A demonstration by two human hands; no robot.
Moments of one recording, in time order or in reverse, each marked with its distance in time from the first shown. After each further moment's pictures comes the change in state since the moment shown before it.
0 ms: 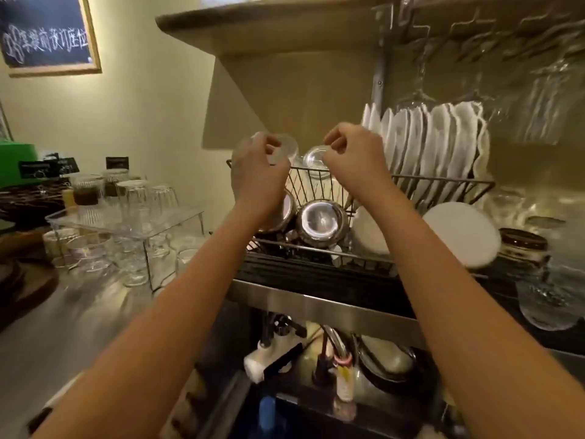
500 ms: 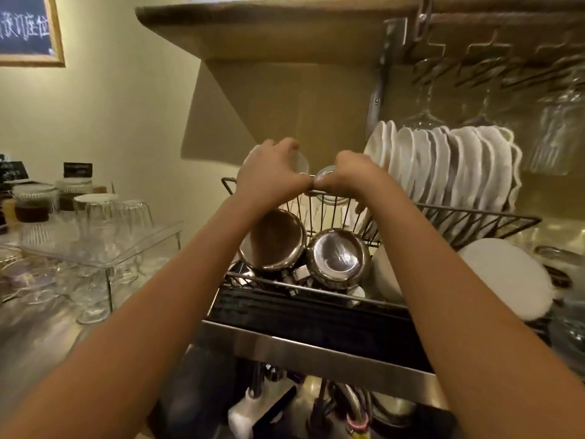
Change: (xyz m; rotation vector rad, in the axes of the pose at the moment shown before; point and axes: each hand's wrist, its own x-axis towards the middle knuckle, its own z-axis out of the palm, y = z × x) left_hand 0.059 -0.022 0.018 0.262 -0.323 0.157; right_hand 0.055 -0.004 0.033 -0.384 -0.386 0.376
